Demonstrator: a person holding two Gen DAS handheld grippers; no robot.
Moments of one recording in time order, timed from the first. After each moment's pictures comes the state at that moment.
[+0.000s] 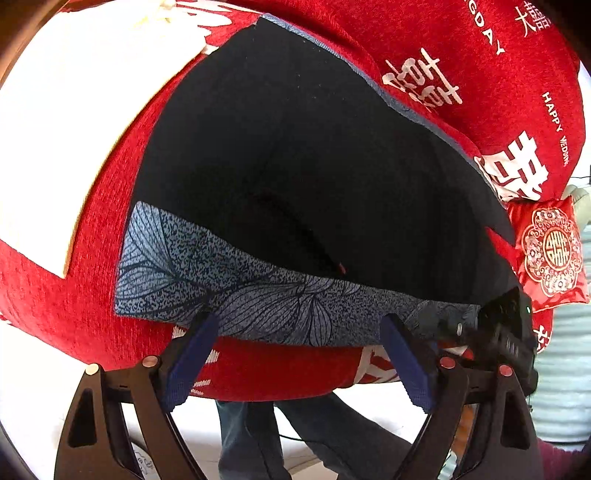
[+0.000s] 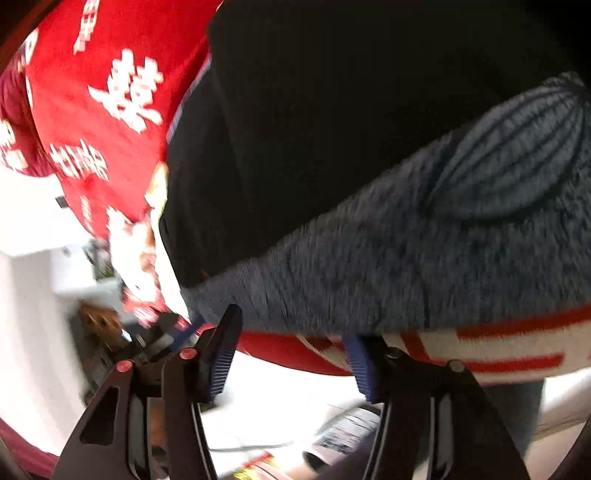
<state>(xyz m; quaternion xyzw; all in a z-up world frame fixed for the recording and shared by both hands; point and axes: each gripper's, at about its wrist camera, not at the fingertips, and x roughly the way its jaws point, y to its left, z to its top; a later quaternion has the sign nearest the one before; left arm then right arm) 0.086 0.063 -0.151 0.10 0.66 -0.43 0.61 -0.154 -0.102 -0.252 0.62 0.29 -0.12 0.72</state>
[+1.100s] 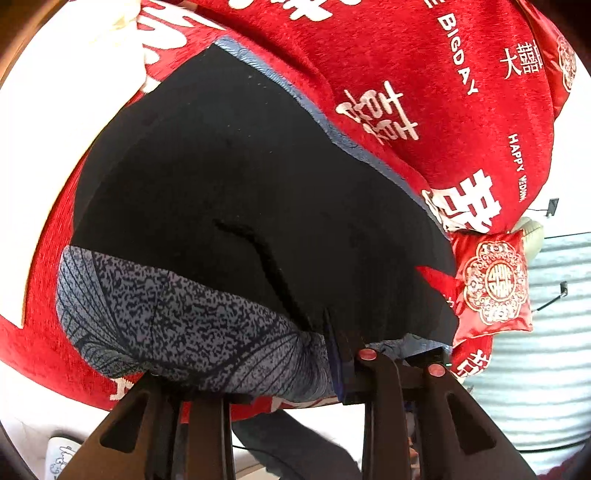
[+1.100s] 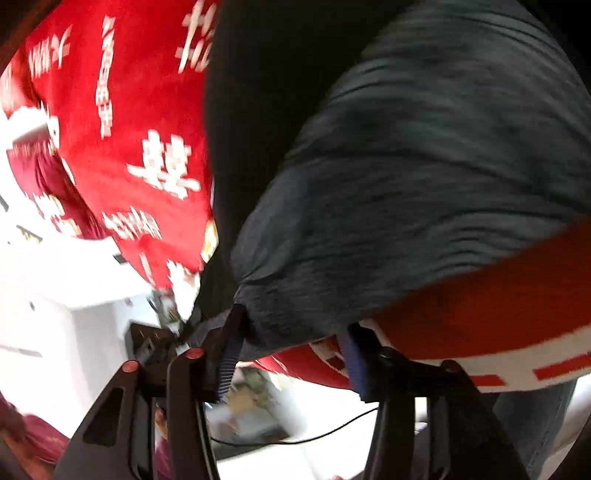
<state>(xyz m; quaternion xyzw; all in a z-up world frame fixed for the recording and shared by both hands) 0.107 0.030 -0.123 -0.02 0.65 -0.49 0.58 -0.233 -0.125 -0.252 0.71 0.15 -0.09 0.68</state>
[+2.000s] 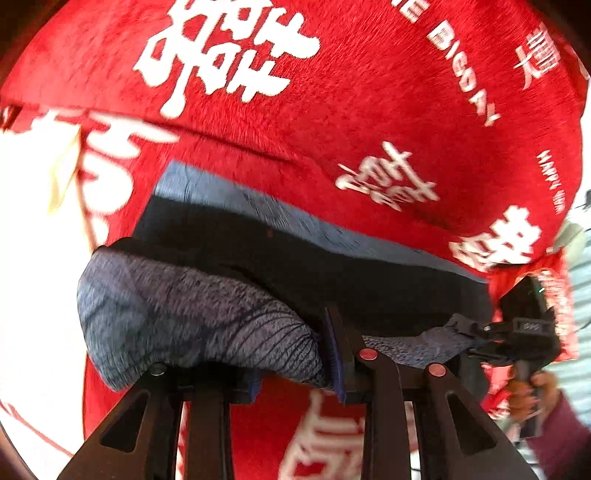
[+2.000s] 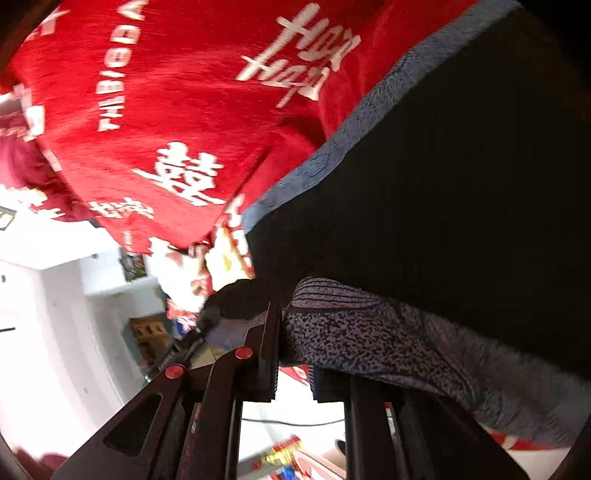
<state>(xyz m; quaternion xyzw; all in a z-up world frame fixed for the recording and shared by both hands) 0.165 -0.110 -0.069 0.07 0.58 -0.45 0.68 -0.123 -0.315 -0.103 0.65 0.33 -0.07 0.68</state>
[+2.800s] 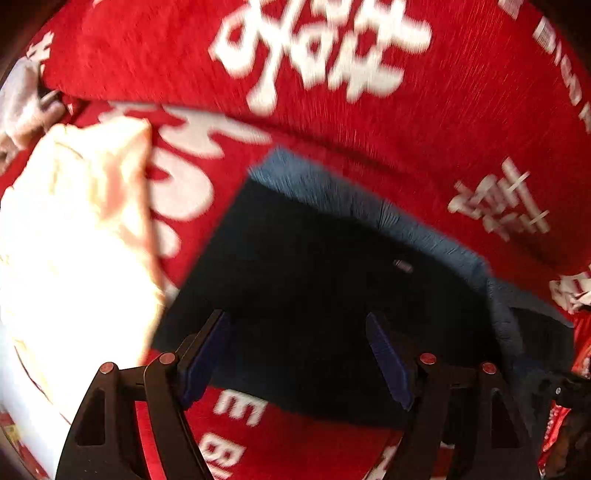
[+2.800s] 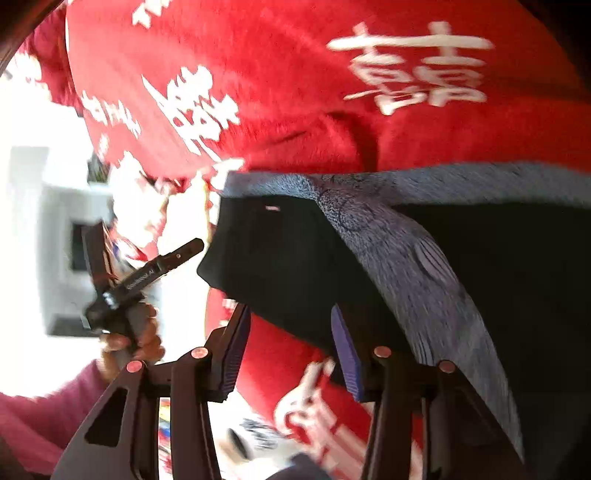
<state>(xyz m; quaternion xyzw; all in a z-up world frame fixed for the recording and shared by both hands) 0.185 -0.121 -0.120 0.13 0.58 -0.29 0.75 -0.052 -0.297 -0.092 0.42 0.44 -0.03 0.79</state>
